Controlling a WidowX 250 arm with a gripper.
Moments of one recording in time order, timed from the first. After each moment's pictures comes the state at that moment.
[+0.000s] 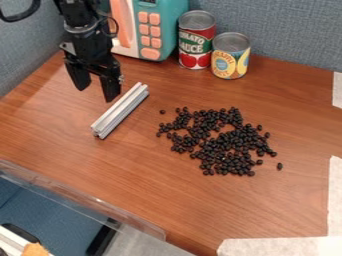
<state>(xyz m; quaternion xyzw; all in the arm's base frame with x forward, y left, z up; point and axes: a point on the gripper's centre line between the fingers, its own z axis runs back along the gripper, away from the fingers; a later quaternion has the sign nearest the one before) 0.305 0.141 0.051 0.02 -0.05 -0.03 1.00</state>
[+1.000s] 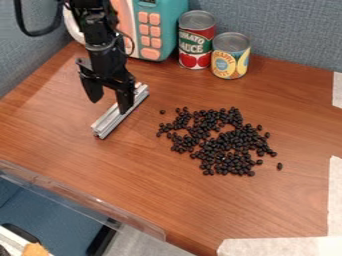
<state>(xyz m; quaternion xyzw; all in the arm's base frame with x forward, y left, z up) 0.319 0.127 0.021 0.03 -0.04 -0.02 1.00</state>
